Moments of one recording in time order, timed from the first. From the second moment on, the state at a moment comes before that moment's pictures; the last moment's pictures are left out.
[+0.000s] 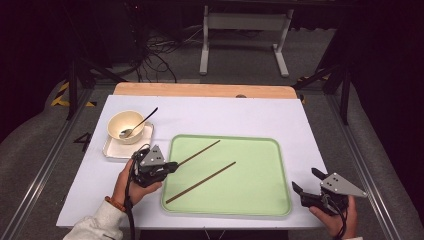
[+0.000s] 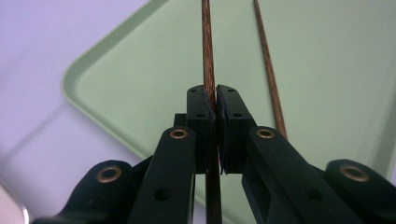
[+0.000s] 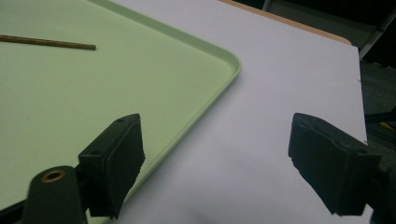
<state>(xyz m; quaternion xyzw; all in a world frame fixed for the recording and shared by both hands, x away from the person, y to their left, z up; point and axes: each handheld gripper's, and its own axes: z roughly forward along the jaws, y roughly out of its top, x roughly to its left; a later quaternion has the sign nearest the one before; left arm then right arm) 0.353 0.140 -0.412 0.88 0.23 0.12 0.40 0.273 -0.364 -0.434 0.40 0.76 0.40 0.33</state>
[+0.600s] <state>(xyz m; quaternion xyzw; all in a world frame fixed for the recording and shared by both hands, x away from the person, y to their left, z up) 0.340 0.099 -0.430 0.90 0.23 0.09 0.37 0.272 -0.364 -0.434 0.40 0.76 0.40 0.33</state>
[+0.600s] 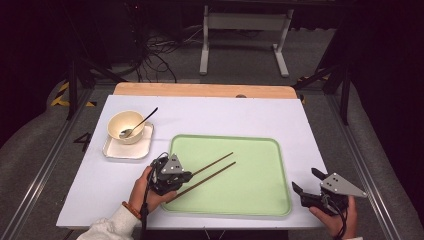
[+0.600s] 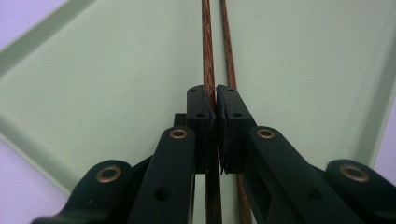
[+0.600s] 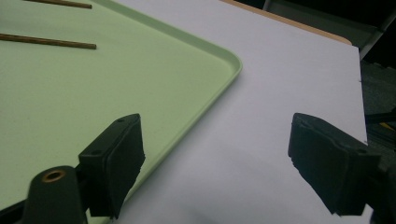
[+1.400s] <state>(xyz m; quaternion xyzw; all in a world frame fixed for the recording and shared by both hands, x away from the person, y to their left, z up) 0.332 0.100 -0.443 0.90 0.24 0.07 0.35 0.272 -0.365 -0.433 0.40 0.76 0.40 0.33</state>
